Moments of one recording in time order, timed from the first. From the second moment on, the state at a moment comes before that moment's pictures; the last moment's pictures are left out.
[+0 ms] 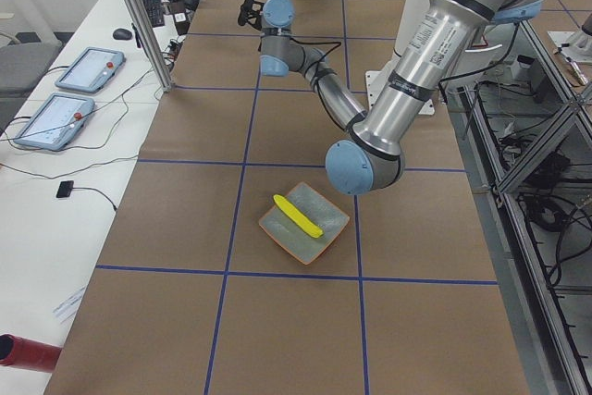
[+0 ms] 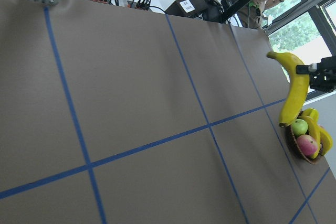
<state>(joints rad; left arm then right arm) -0.79 -2.16 -1.78 -2.45 -2.11 -1.26 1.12 -1.27 1.70 -0.58 2.21 1.71</state>
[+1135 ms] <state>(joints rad) -0.68 -2.18 -1.80 -2.45 -2.05 -1.27 0.73 -1.06 1.96 -1.03 1.92 1.76</state>
